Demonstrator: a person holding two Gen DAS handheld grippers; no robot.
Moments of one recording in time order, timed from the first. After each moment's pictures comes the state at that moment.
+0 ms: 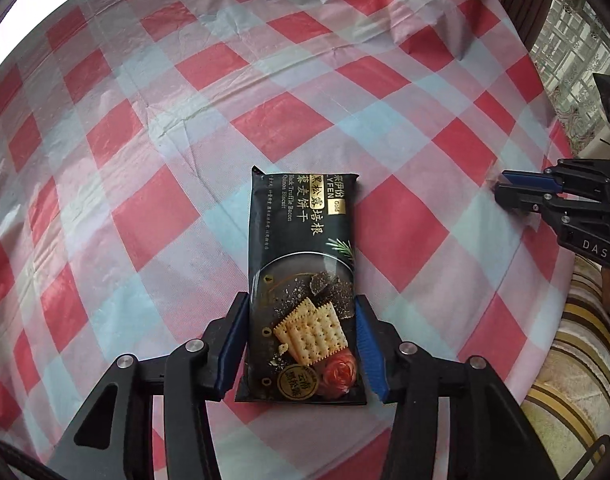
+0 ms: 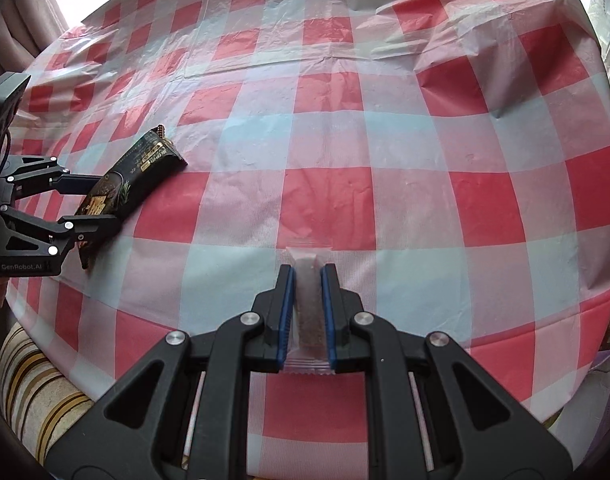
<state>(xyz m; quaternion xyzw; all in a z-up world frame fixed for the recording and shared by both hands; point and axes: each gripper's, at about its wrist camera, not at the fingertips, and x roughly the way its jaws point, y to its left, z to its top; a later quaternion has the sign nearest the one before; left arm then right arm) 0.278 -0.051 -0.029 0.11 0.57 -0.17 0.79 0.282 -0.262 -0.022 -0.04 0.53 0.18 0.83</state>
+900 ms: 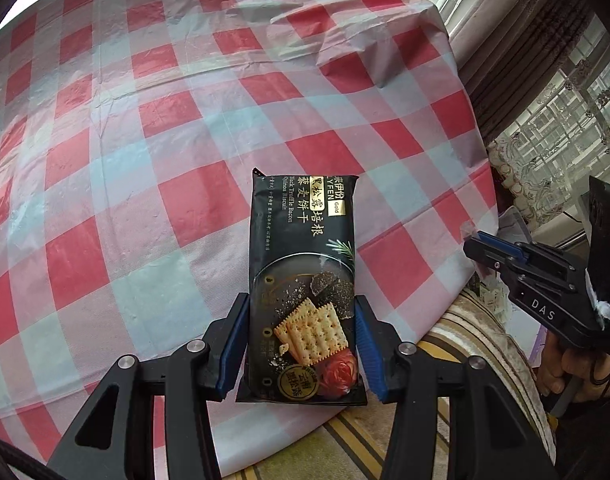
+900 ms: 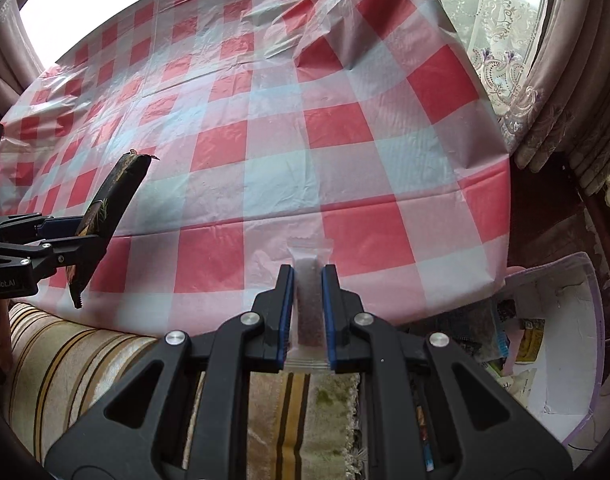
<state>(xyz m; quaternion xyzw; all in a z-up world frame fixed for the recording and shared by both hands) 0.236 -0.111 -0.005 -0.04 0.56 -0.19 0.81 0.207 -0.371 0.001 0.01 0.51 0.11 0.85</state>
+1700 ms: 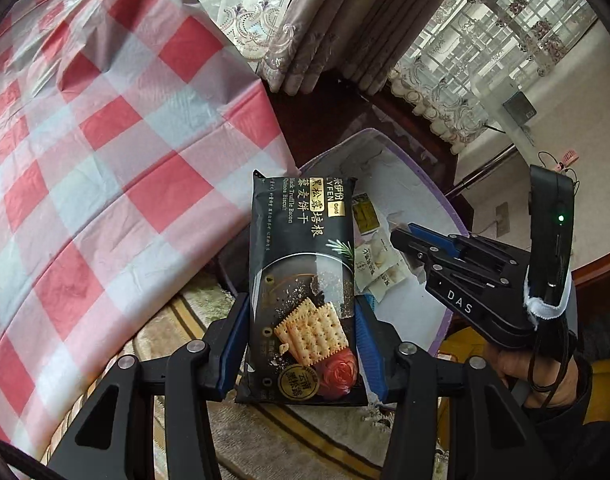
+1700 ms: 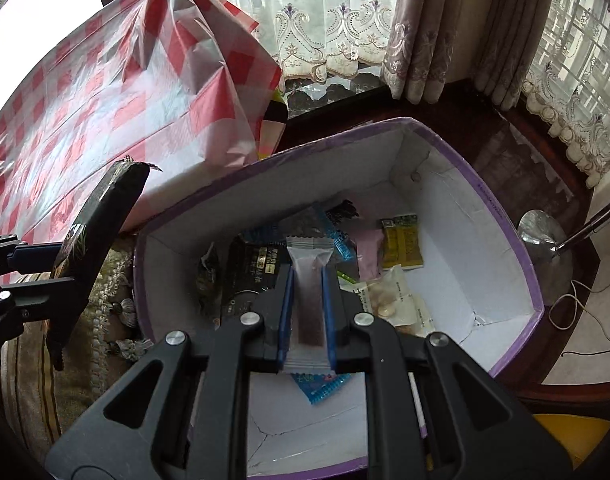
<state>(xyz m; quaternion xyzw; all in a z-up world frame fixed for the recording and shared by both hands) 0.182 -0.341 0.001 0.04 0.57 -0.35 0.74 0.124 -0.551 -0.021 0.09 0.52 -0.05 0.85</state>
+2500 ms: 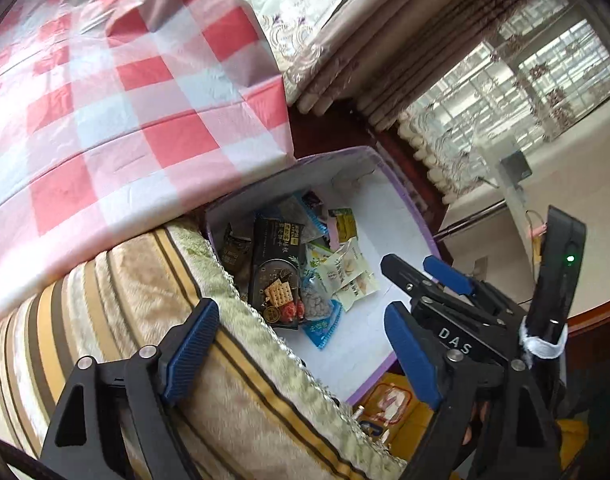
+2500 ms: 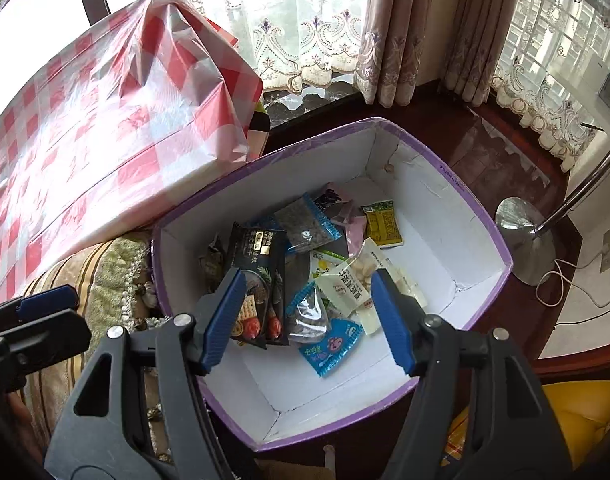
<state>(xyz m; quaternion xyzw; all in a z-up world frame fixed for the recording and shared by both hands) 0.131 -0.312 -0.001 -0.10 0.56 -0.31 0.76 0.082 -0.528 0.016 0.09 0.50 -0.10 0.85</state>
